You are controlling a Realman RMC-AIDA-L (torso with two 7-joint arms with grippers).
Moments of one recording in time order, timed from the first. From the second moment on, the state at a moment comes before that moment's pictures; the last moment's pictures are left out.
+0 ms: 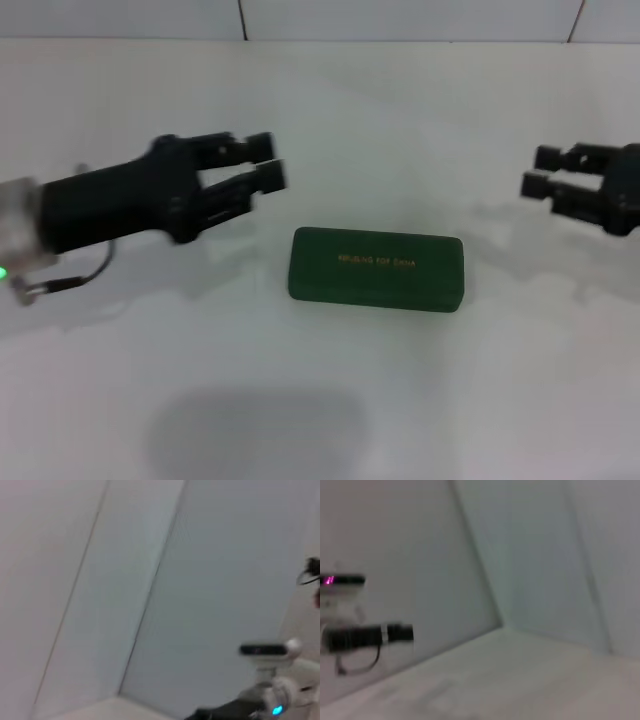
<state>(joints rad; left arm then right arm) -0.71 -1.95 2.85 -0.21 -0.44 1.86 -1.07 0.46 1.99 -0.72 -0.64 -1.77 -1.62 1.37</state>
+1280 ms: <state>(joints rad) -0.64 -1.84 2.85 -0.25 -0.07 2.04 -0.89 0.48 2.03 -1.70 -0.78 -1.23 -1.36 1.23</state>
